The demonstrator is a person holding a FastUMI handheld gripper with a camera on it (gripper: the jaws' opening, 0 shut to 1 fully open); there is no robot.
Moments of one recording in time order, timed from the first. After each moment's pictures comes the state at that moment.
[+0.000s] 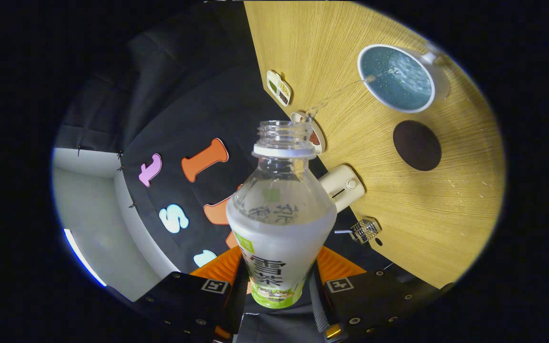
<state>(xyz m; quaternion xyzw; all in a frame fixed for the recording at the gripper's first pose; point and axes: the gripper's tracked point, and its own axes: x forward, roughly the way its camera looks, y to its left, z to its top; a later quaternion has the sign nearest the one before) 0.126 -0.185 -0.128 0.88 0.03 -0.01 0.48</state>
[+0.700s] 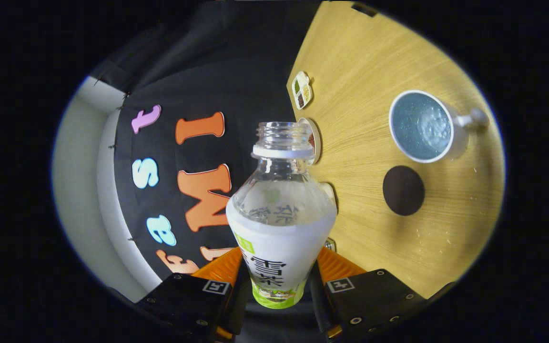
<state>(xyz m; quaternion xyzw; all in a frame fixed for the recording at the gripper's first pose) 0.128 -0.163 -0.159 0.73 0.10 -0.04 0.67</state>
